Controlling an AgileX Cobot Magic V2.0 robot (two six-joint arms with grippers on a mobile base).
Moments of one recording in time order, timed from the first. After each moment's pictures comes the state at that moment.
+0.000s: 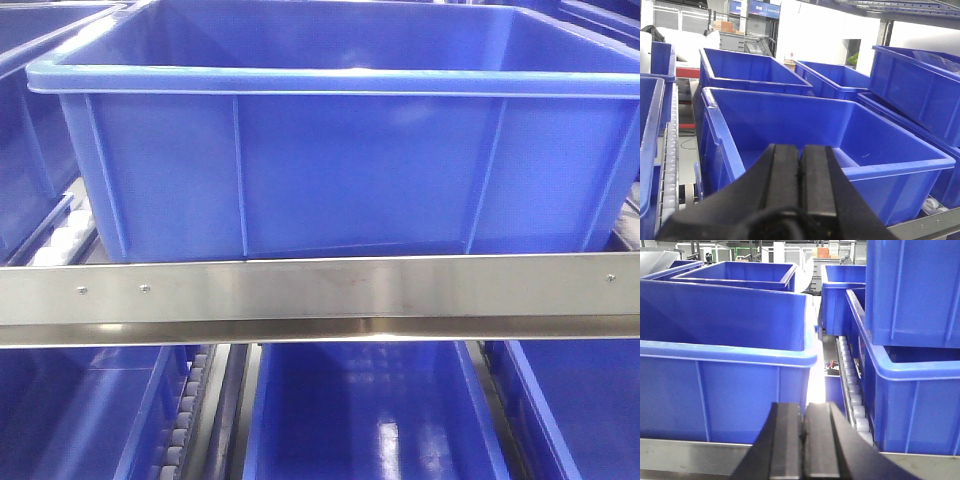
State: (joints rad) left arm -0.45 0.23 -0.27 0.81 -0.14 -0.95; right arm 0.03 -0.01 0.03 0.00 -0.06 0.03
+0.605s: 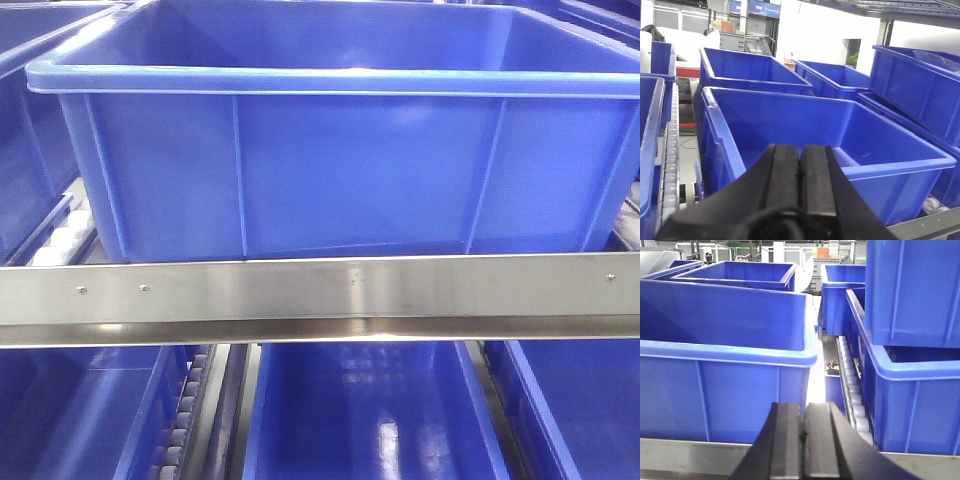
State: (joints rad) left arm -0.45 0.23 -0.27 0.81 -0.12 -0.95; right arm 0.03 -0.01 0.03 0.00 -0.06 0.02
